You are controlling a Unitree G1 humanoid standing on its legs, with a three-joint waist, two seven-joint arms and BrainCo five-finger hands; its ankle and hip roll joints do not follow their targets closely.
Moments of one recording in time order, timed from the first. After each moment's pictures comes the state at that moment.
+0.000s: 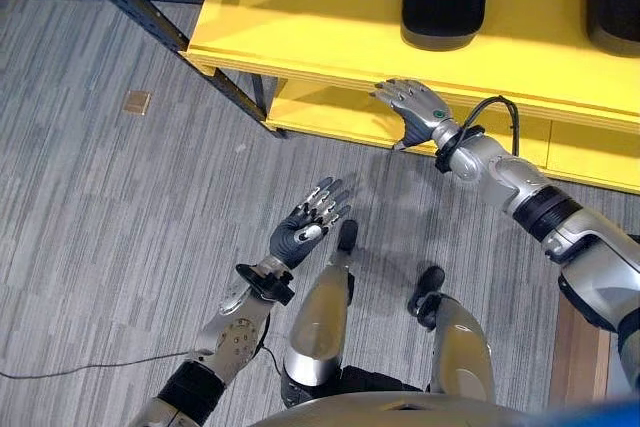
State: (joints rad) left arm 0.02 0.42 -0.40 0.08 -1.03 -0.20 -0.43; right arm -0.95 -0.59 0.79 0.60 -0.60 -0.10 -0.20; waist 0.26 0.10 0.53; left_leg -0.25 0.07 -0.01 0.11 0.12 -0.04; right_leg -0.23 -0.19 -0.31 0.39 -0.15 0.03
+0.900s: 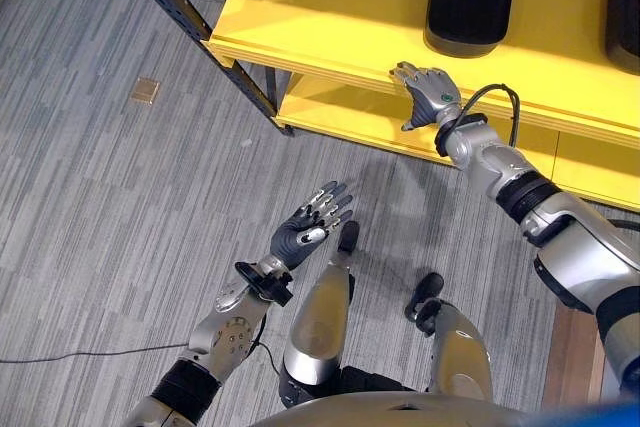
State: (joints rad) left arm 0.02 0.45 -0.39 0.05 -0.99 -0.13 -0.43; right arm -1.06 -0.48 0.77 0.81 -0.57 0.05 -0.25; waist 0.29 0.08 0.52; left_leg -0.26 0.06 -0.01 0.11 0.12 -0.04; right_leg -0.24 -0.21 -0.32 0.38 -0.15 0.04
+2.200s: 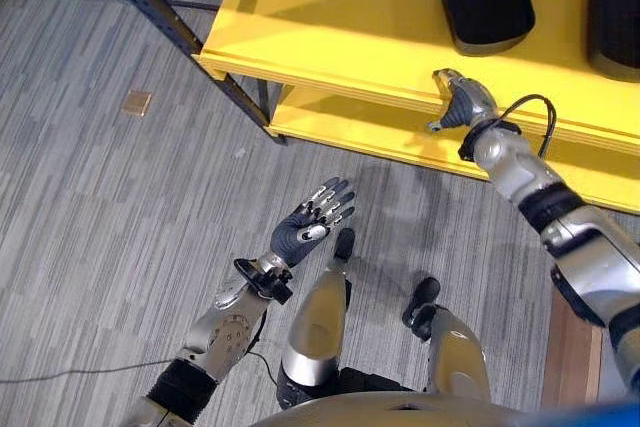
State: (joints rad) left arm 0.03 0.46 -0.37 0.00 -0.99 -0.10 -0.41; right arm -0.80 -0.57 0.59 0.51 -0.24 0.10 -0.18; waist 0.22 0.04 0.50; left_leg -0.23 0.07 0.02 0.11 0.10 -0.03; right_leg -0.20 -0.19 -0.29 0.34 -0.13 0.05
